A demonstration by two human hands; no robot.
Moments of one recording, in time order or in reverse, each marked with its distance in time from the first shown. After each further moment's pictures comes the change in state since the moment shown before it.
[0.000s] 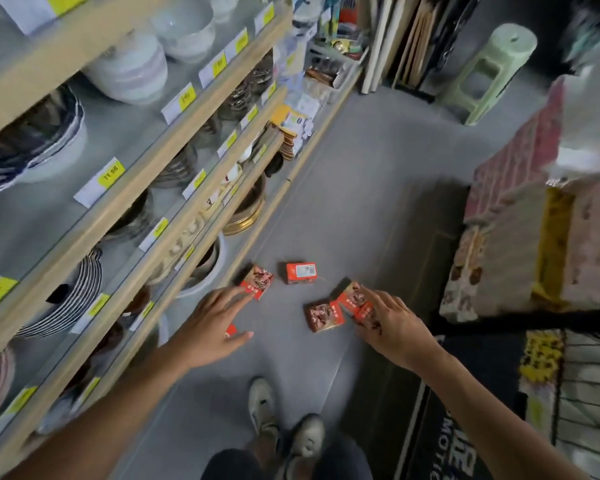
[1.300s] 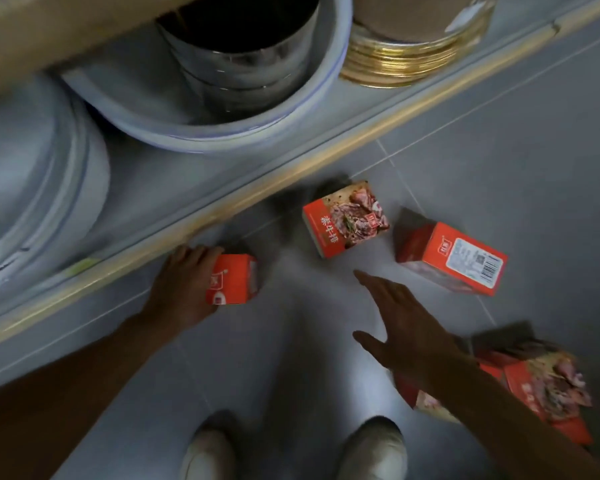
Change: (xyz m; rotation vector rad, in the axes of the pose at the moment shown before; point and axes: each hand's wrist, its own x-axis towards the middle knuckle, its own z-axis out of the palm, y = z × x) left_hand 0.123 -0.389 0.538 0.057 0.181 -0.695; right_hand 0.486 0.048 0.491 -0.130 -0.370 -0.487
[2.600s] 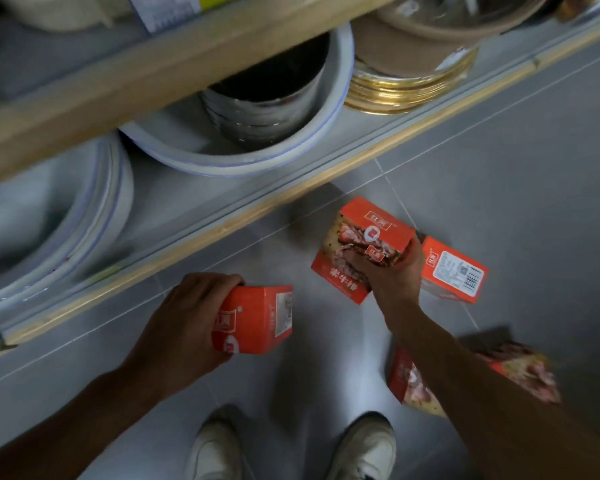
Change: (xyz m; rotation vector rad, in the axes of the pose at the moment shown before) left_hand -0.067 0.049 -0.091 -0.338 0.024 0.062; right_hand 0.074 -0.018 -0.013 1.004 0.680 0.391
